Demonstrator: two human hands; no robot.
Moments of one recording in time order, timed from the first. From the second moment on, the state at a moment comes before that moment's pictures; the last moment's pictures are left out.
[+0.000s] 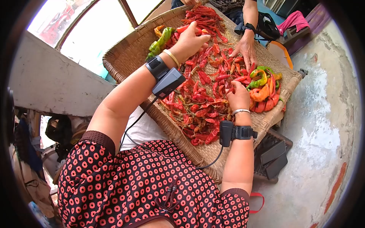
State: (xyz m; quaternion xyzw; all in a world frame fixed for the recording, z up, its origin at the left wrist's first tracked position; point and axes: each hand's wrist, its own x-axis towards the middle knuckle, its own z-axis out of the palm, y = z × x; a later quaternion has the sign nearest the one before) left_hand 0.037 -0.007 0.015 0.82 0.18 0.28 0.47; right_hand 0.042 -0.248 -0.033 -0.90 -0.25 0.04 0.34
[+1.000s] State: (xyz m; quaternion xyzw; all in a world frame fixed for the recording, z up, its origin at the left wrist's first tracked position) left_hand 0.006 -0.032 0.007 0.84 0.01 0.19 0.50; right_hand 0.043 -0.258 -0.020 -0.95 -0.24 0.07 0.18
